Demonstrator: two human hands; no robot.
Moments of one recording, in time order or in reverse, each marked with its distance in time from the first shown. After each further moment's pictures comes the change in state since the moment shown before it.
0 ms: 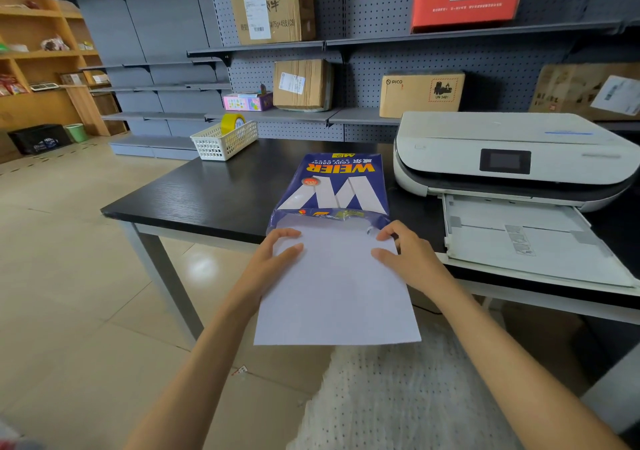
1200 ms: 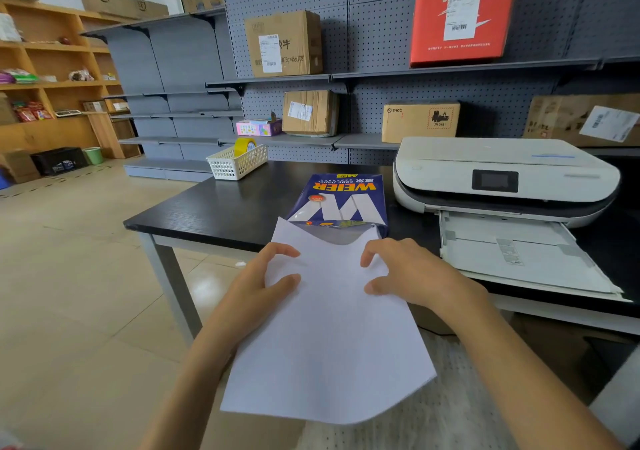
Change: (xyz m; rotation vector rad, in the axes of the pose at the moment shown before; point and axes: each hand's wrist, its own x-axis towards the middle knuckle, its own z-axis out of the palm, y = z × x) left_hand -0.102 0.045 -0.009 0.431 0.048 0.247; right_hand -0.081 -0.088 -0.042 -0.424 -0.250 -0.067
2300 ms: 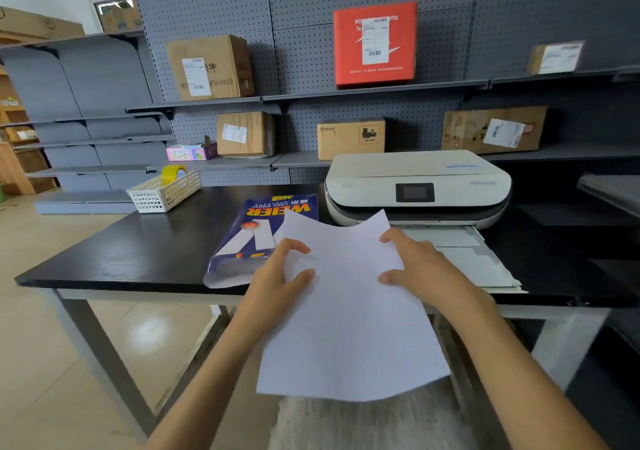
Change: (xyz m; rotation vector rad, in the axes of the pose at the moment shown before) left_hand 0.068 0.052 0.094 0.042 -0.074 0.180; right_hand -0.017 0.092 -0.043 0.203 0.221 0.250
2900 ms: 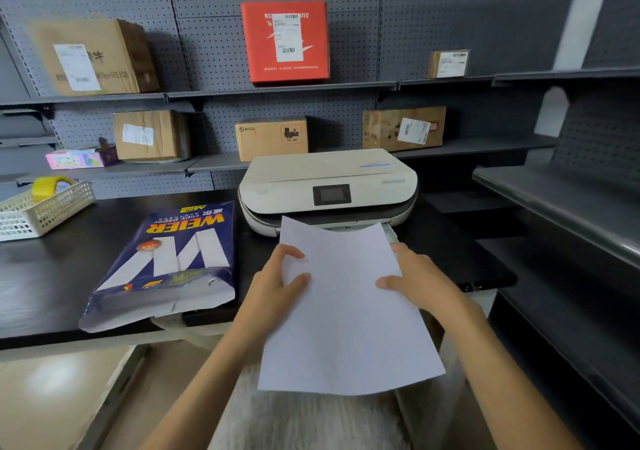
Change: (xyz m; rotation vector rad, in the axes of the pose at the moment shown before) left_hand 0.048 0.040 0.108 -0.082 -0.183 0.021; right_hand 0.007 0.109 -0.044 0.075 0.093 0.288
